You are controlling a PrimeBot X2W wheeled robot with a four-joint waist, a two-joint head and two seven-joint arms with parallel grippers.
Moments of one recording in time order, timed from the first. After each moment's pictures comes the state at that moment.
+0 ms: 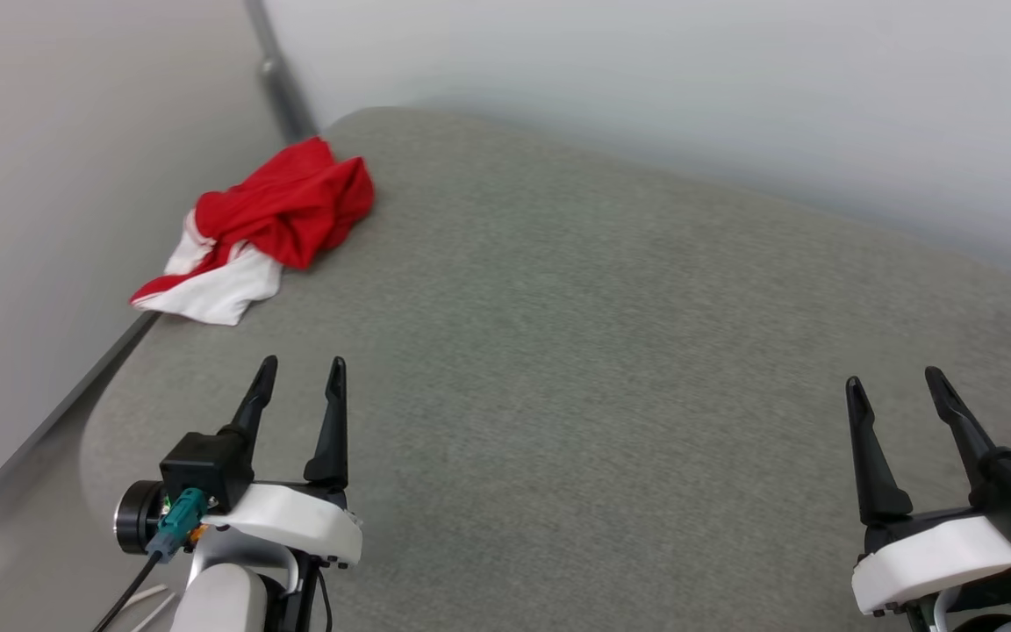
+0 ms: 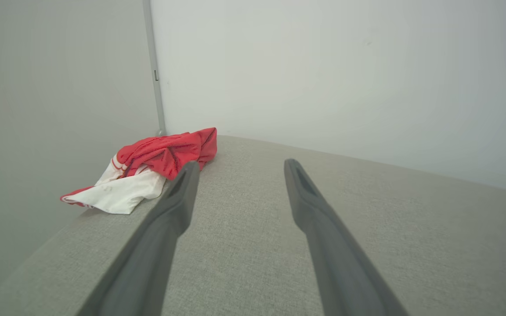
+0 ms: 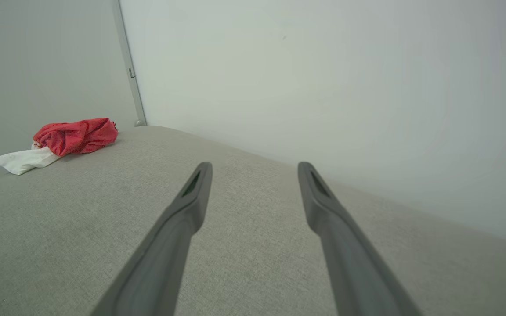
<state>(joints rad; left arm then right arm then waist) -0.19 0.06 -0.03 0.28 -0.16 -0.12 -0.26 0.04 -0.05 -0.07 -0.15 0.02 0.13 -0.01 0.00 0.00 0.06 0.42</state>
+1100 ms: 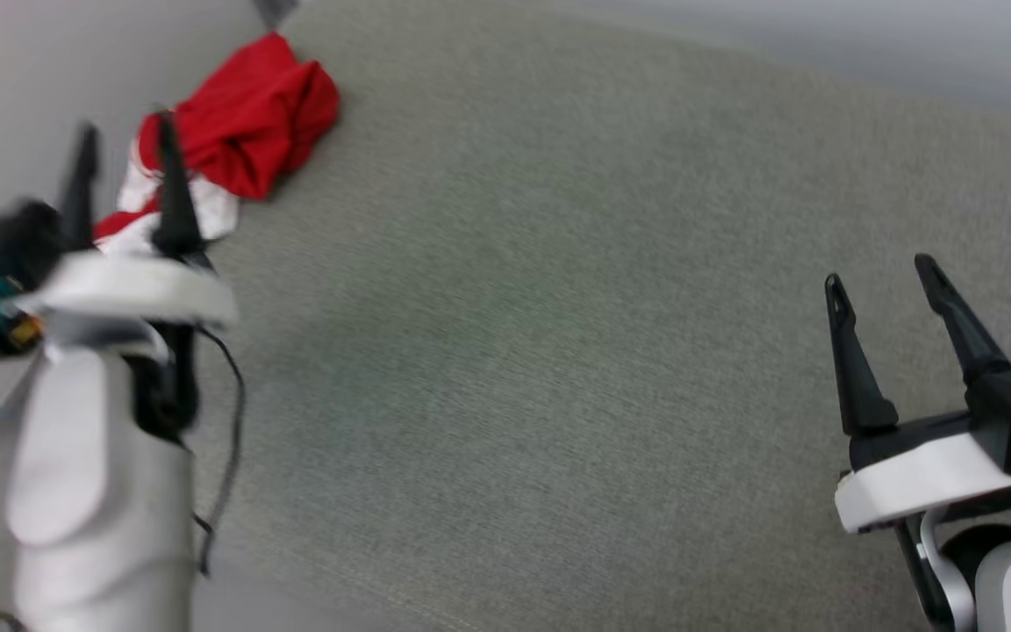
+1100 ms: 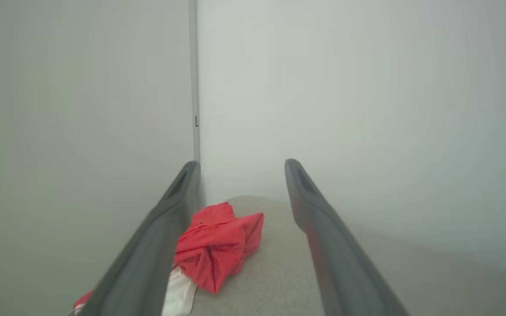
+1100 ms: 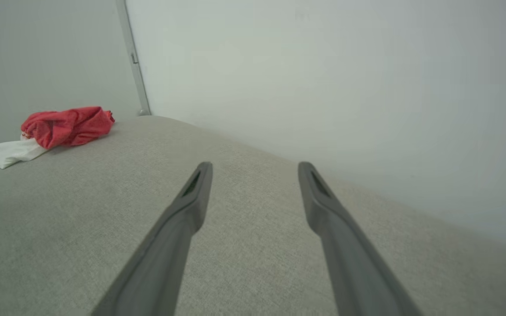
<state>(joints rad) -0.60 0.12 0.15 0.40 -0.27 -0.11 -0.24 -0.11 -0.05 0.01 -0.25 -0.07 0.13 0.07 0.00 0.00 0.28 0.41</state>
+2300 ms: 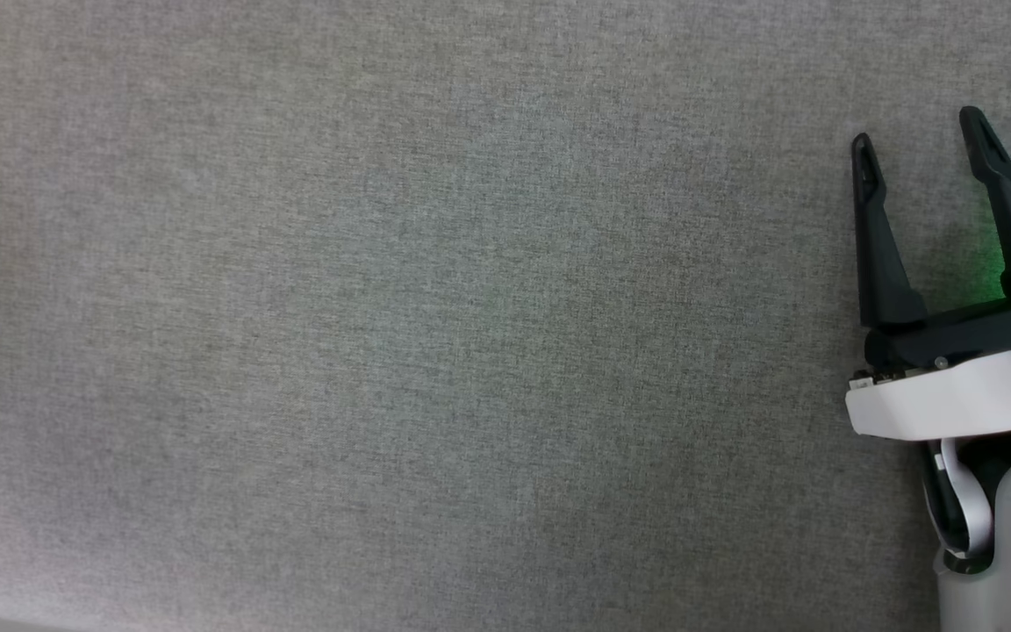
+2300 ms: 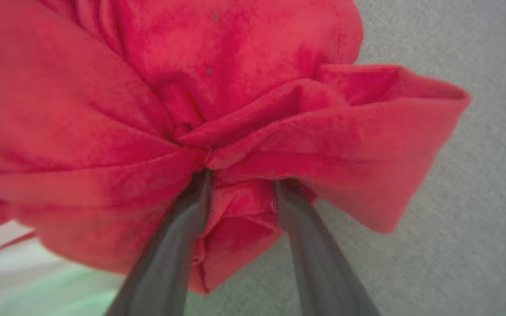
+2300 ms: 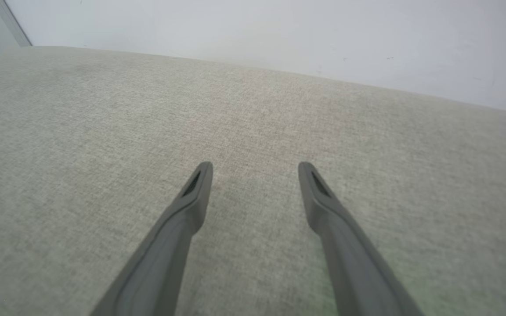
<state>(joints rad) -1.00 0.62 0.28 0.87 -0.65 -0.10 0.60 -0.31 -0.05 0.01 -0.27 -0.08 0.13 0.02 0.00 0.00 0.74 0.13</state>
